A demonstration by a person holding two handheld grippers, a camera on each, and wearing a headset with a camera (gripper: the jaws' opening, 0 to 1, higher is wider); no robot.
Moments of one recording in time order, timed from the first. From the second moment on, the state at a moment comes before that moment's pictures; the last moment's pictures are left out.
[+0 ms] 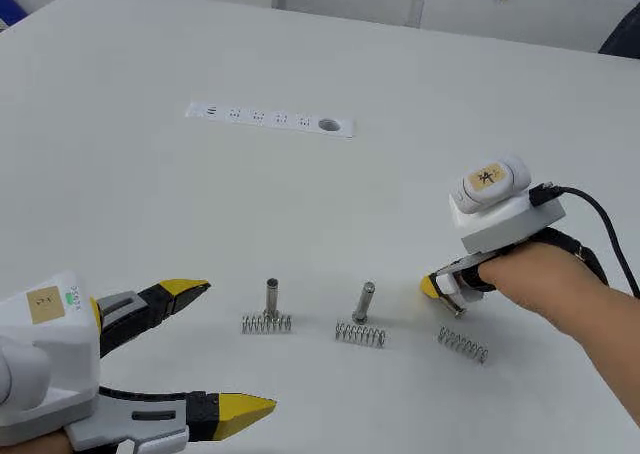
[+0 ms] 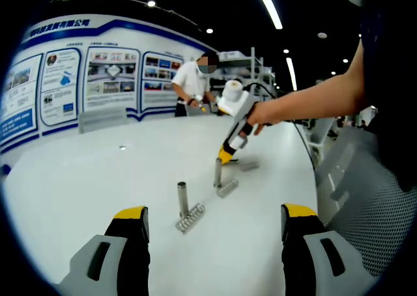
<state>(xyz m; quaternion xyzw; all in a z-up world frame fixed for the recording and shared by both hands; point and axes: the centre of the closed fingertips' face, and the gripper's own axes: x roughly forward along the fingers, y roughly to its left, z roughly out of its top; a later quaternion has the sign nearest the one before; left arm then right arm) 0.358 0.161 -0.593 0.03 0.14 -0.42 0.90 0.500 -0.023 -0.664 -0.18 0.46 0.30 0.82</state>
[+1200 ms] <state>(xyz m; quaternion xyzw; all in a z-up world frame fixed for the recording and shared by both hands) 0.355 0.162 -0.573 0.05 0.12 -0.42 0.90 0.466 -0.039 -0.615 -0.14 0.38 0.29 0.87</state>
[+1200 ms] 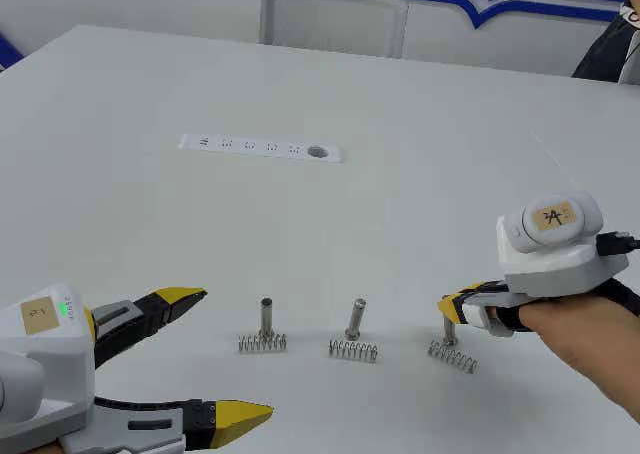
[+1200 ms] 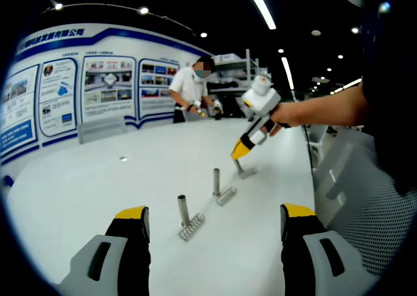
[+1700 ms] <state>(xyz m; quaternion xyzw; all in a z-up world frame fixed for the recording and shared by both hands) 0.353 0.161 -0.574 0.05 0.12 -0.42 0.90 0.453 -0.041 -0.613 -0.13 0.35 0.30 0.87</state>
